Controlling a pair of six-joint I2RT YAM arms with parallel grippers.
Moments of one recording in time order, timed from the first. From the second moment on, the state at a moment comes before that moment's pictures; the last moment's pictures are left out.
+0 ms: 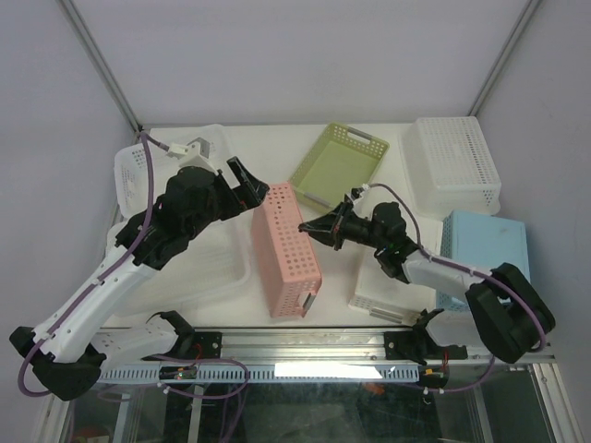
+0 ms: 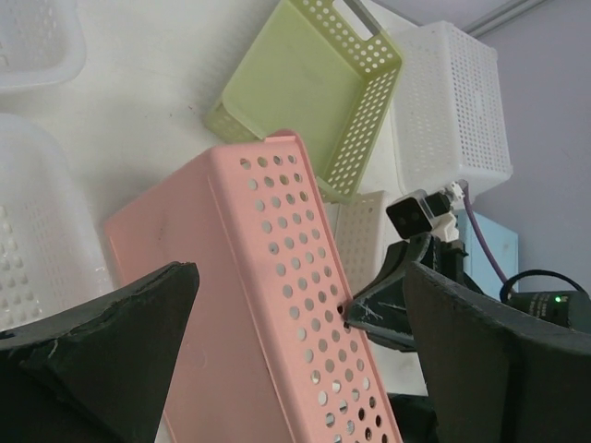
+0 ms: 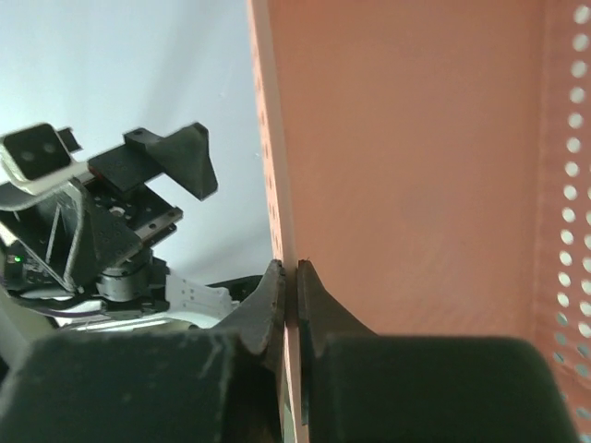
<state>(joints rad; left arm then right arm) -0.71 0.99 1.21 -0.63 -0.27 -0.83 0.62 1.33 0.50 0.77 -0.58 1.70</state>
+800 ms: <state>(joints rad) -0.71 1.08 1.21 -0.60 -0.19 -0.79 0.56 0.99 0.68 -0.41 -0.27 0.96</state>
